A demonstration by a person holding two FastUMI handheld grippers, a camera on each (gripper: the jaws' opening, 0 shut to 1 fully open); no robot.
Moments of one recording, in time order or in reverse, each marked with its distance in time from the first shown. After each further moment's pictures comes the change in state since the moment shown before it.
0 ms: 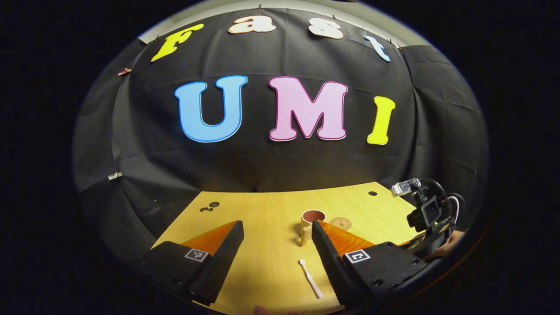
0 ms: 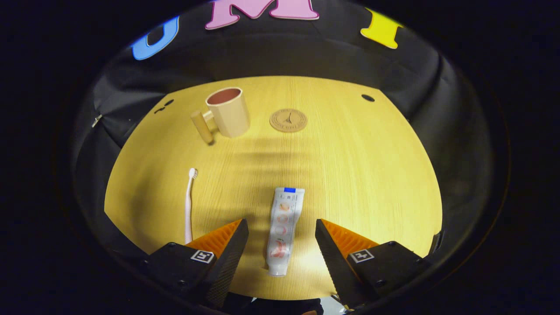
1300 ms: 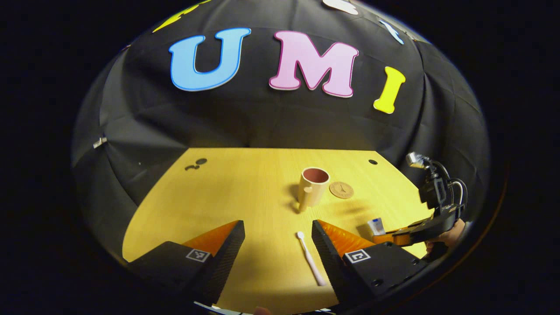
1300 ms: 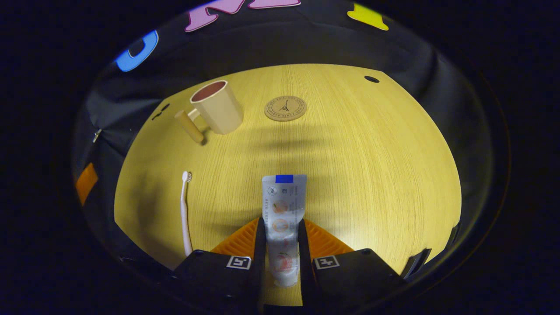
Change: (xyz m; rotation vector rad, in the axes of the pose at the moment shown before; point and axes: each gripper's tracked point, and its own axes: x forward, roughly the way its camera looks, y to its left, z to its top) left arm 0.042 -0.018 -0.103 -0.081 0.306 -0.053; right arm 0.012 -0.007 0.009 0.098 -0.026 0.126
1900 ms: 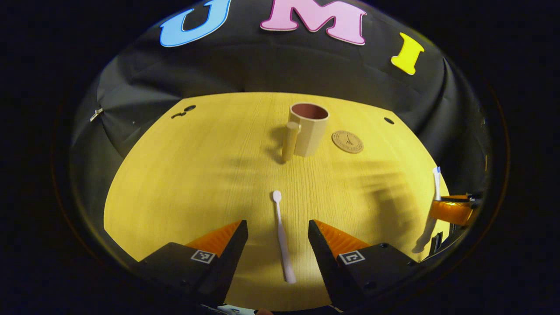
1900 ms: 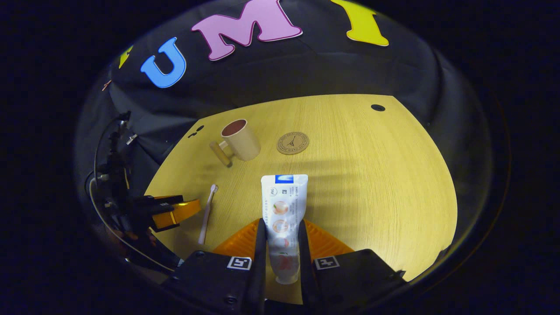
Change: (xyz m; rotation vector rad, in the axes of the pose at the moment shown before) left arm 0.071 -0.048 -0.095 -0.050 0.307 0.107; right arm -0.061 -0.037 0.032 -0.075 -0.157 0.194
